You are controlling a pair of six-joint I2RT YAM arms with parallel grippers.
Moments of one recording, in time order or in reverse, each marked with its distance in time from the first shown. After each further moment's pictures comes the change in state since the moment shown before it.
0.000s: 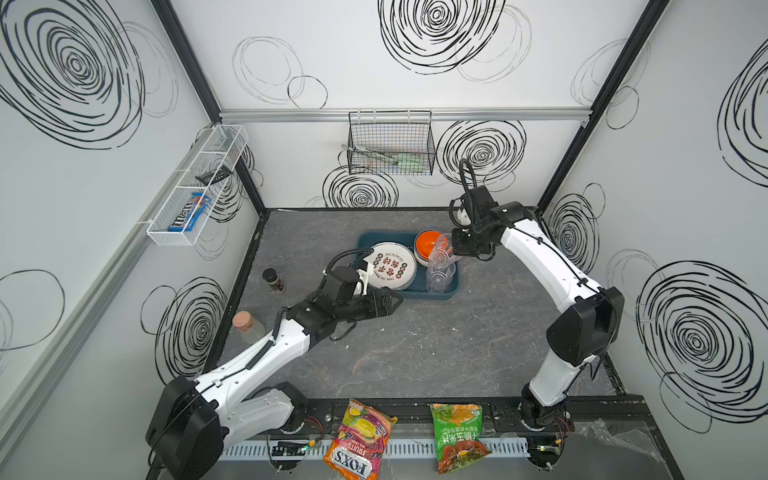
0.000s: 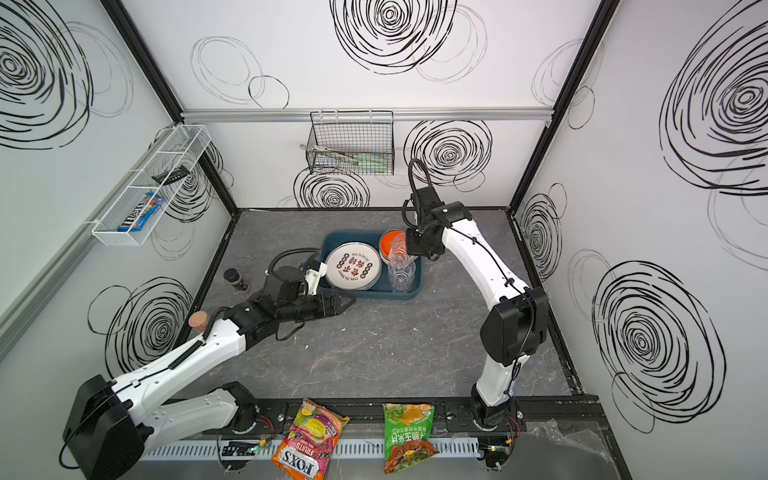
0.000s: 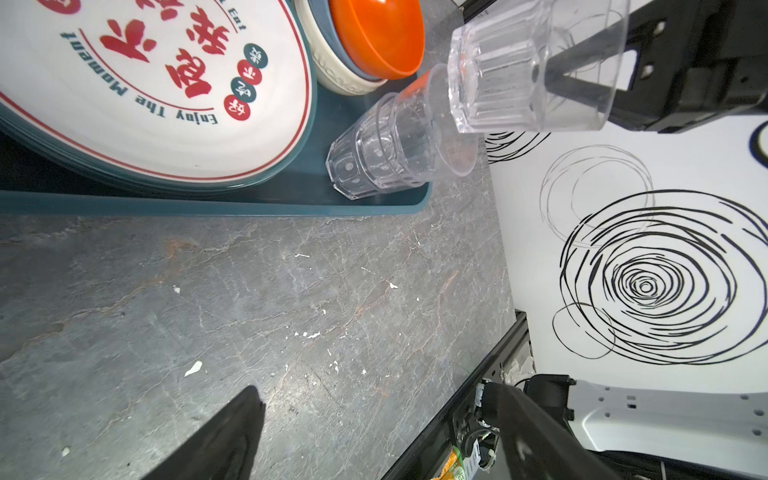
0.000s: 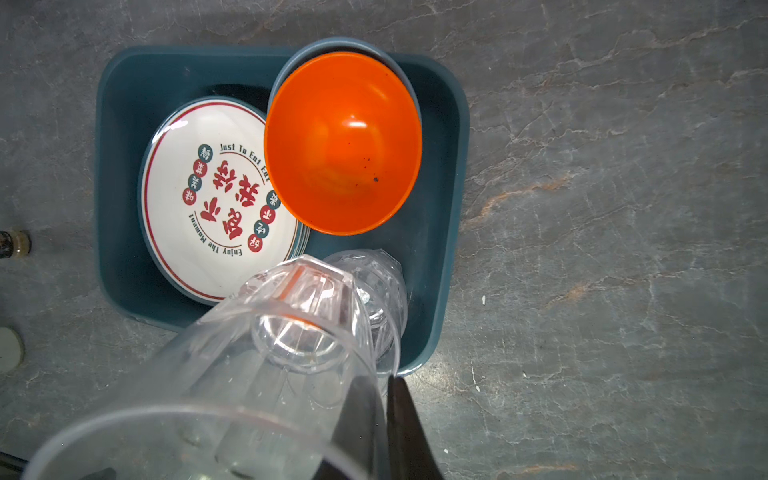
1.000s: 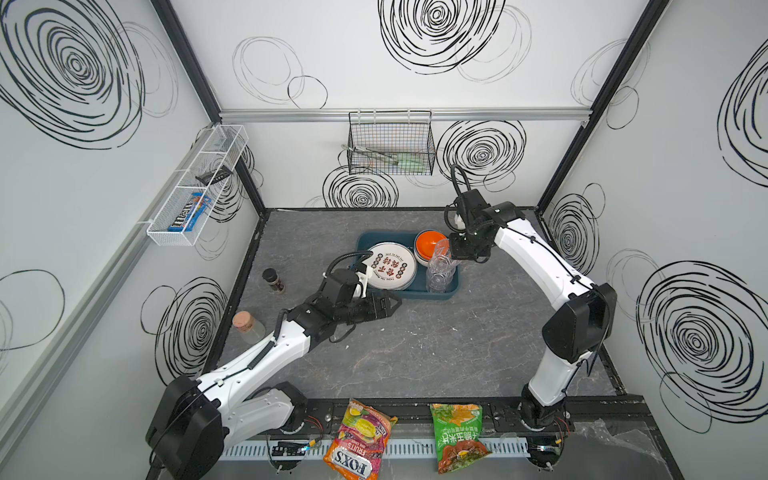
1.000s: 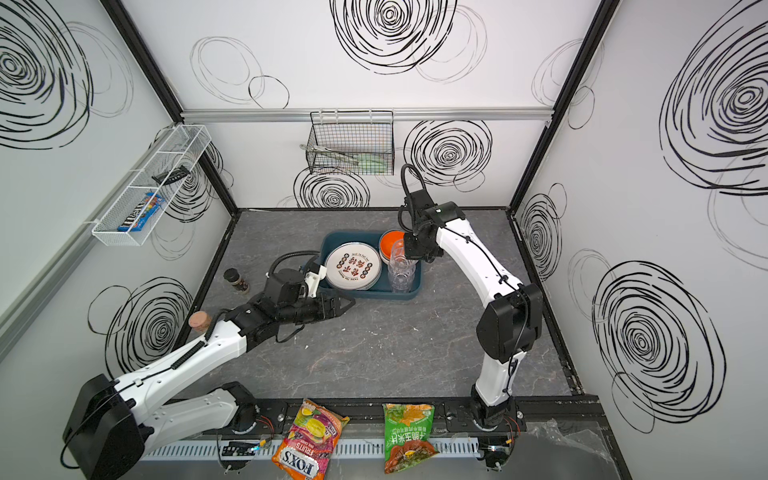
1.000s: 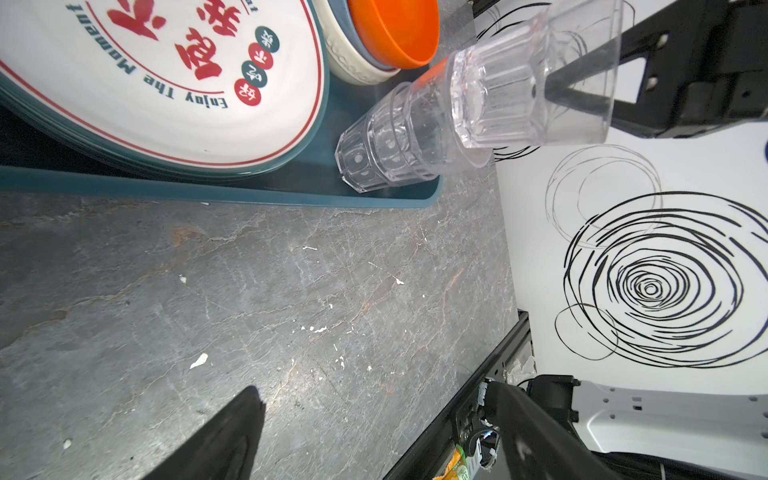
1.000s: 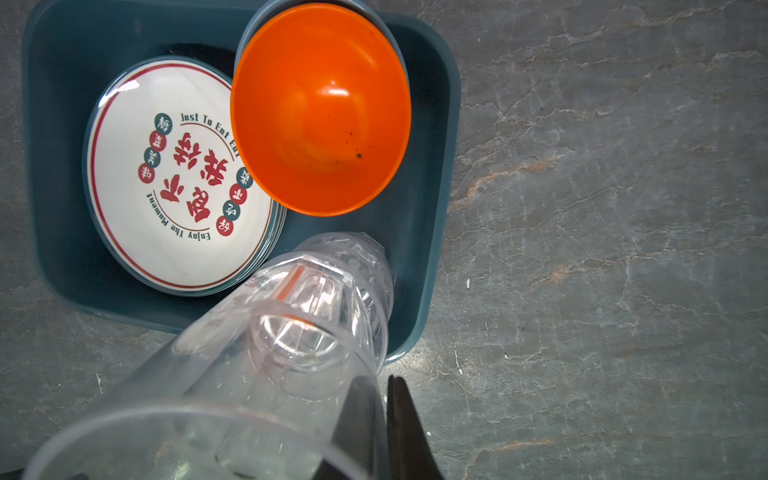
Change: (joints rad) left arm 0.005 0.000 -0.030 0.020 0.007 -0.012; right arm 0.026 0.029 0.014 -0.051 0.063 -0.005
